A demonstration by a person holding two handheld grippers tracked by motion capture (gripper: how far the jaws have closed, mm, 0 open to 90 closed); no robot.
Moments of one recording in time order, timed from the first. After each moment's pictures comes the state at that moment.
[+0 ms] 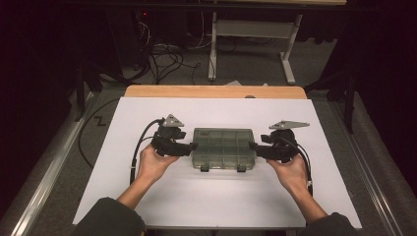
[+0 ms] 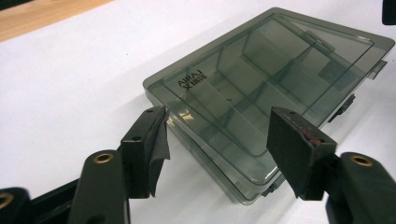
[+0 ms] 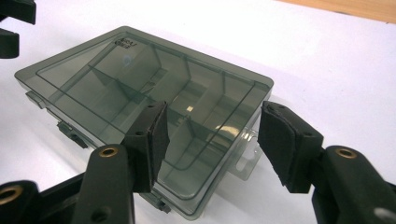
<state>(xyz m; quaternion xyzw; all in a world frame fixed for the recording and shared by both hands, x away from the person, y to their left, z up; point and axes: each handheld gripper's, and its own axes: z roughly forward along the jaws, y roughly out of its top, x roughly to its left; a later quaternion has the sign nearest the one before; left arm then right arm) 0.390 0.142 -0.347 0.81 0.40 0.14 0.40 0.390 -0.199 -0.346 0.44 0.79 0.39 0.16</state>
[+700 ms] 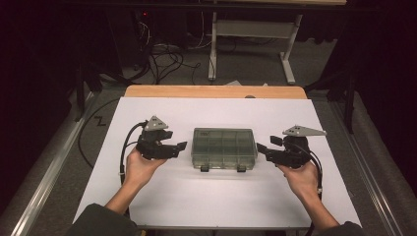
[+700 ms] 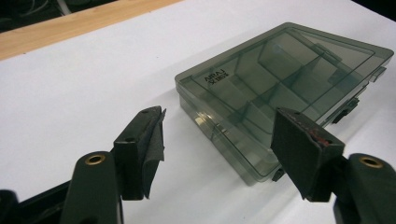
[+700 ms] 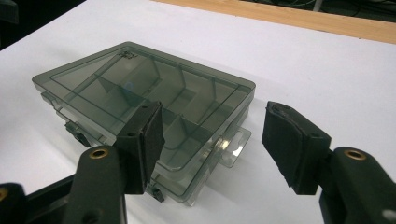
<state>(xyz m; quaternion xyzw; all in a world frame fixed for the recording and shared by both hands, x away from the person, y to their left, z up) 0.367 0.173 -0.340 0.79 0.41 0.17 0.42 0.372 -0.223 -0.345 0.43 0.77 0.43 0.18</state>
